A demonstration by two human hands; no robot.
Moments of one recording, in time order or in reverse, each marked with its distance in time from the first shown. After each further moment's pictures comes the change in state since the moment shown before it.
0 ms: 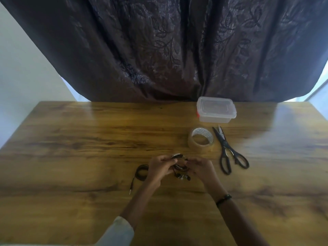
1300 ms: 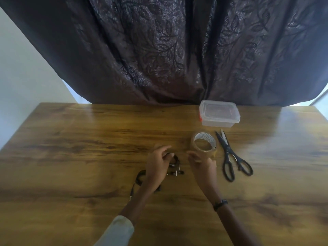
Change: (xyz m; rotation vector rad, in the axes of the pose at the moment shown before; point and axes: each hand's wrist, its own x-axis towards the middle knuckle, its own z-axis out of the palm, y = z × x) left_hand 0.031 0.003 -0.011 0.645 0.207 0.689; right_hand 0.015 -0.004 0.007 -0.506 0.298 -0.643
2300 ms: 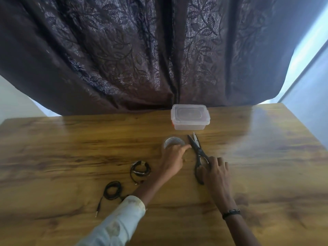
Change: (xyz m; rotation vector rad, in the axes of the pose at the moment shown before) left_hand 0.033 0.094 0.098 0.323 -0.323 0.424; right_hand 0.004 0.118 -0.081 -0.539 -0.045 0.186
